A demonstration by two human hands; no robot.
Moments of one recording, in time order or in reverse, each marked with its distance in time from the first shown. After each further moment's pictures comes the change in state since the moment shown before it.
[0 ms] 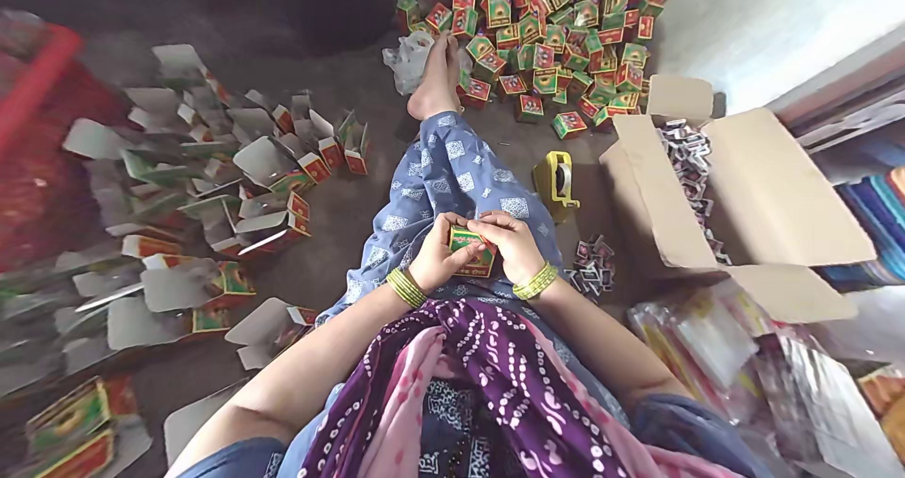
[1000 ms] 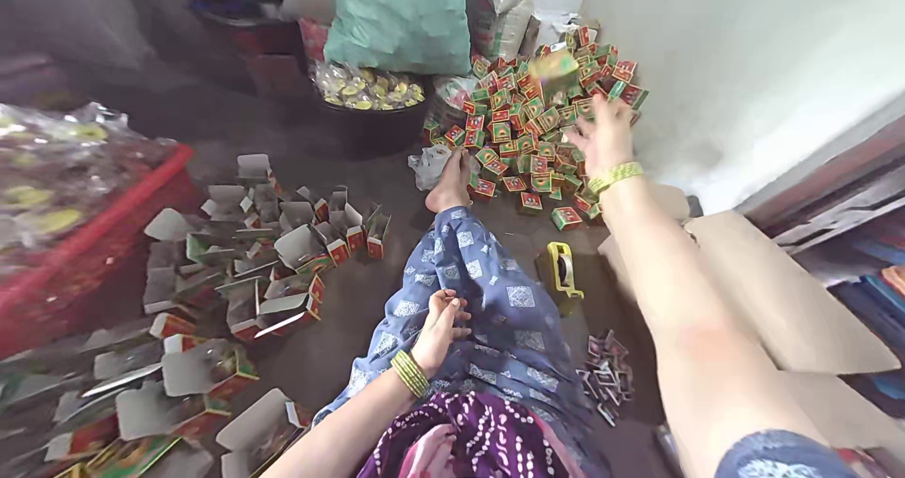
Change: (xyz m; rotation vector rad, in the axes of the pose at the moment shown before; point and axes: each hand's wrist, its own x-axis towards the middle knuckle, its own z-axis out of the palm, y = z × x) left_hand 0.009 0.010 -0.005 -0.338 0.268 -0.430; right_hand 0.158 -0.281 -0.071 0.068 0.333 -0.514
